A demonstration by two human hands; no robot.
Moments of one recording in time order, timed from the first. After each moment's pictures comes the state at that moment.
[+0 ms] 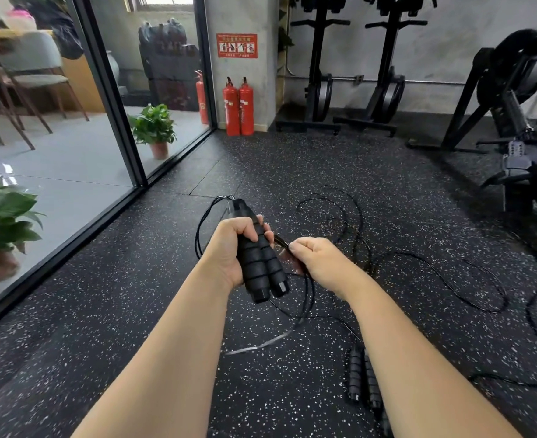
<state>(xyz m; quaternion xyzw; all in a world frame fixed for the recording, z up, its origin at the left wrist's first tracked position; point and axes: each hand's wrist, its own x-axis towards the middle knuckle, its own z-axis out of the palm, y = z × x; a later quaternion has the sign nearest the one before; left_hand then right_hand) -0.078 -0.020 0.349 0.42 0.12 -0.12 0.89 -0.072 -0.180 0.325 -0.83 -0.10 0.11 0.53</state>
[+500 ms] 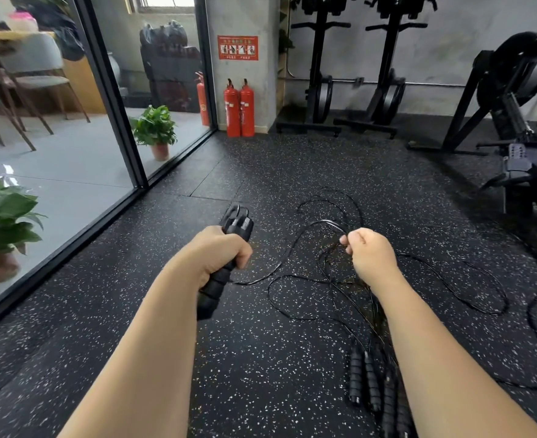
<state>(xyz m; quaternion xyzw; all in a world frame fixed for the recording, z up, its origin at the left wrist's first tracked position) -0.088 0.013 0.365 0.82 0.14 -0.12 0.54 -0.056 -0.235 0.316 -0.87 0.07 -0.10 0.47</state>
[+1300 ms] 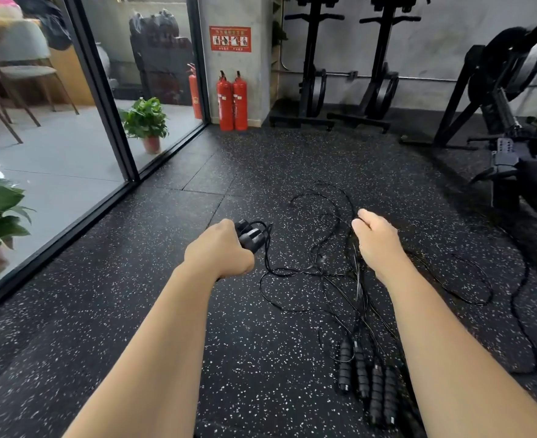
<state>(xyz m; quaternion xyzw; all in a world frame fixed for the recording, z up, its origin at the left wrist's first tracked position) -0.091 -0.011 0.354 0.97 0.06 -0.05 0.22 -0.056 -0.262 0.323 -0.88 0.08 -0.10 0.45</state>
